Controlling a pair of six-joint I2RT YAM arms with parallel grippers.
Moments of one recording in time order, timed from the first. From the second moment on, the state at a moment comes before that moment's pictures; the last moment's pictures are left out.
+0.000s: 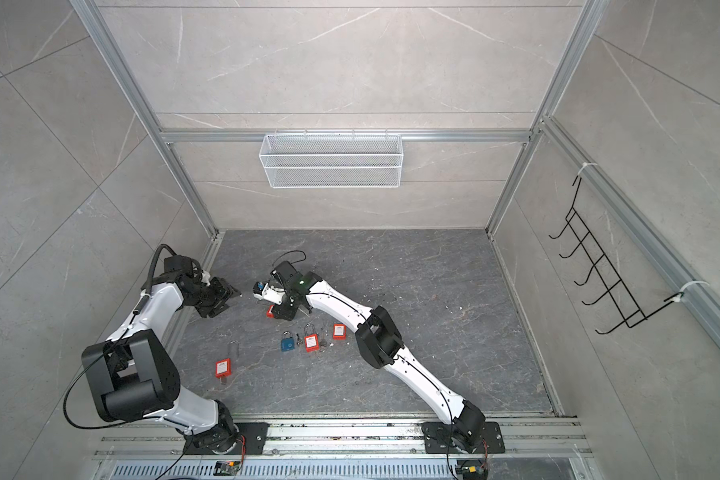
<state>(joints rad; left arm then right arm) 0.29 1.54 1.14 -0.78 0.42 -0.44 0.90 2.79 2.67 -0.86 -0.28 -0.40</state>
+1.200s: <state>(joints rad) 0.29 1.32 1.00 -0.75 0.46 -0.33 0.82 2.64 2.48 -1.01 -0.29 -0.56</state>
